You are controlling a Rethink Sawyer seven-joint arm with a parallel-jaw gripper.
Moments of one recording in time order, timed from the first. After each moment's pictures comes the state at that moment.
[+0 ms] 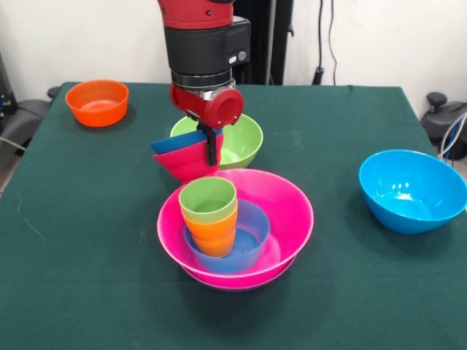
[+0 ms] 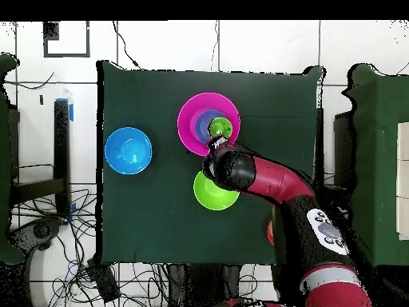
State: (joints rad) arm -0.49 -0.62 0.17 1.75 -0.06 0.28 2.36
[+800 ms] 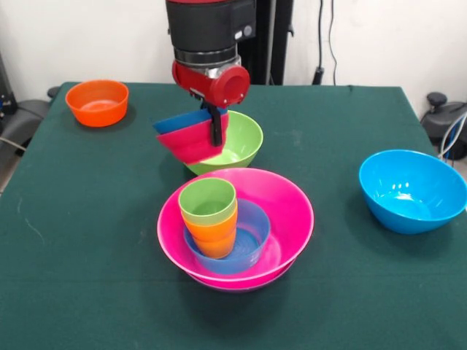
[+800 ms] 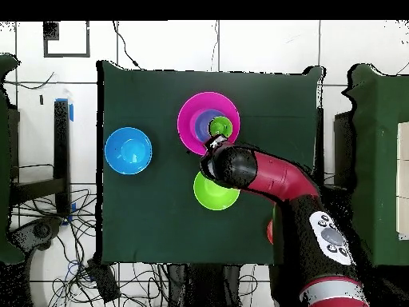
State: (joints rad) arm -0.47 -0.69 0.17 1.74 -0.06 0.41 2.36
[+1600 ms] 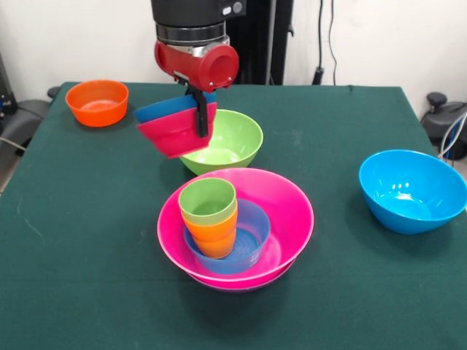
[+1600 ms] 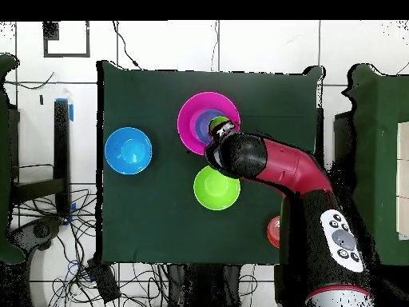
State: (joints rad) arm -0.47 -0.73 0.17 1.66 -0.06 0.48 2.36
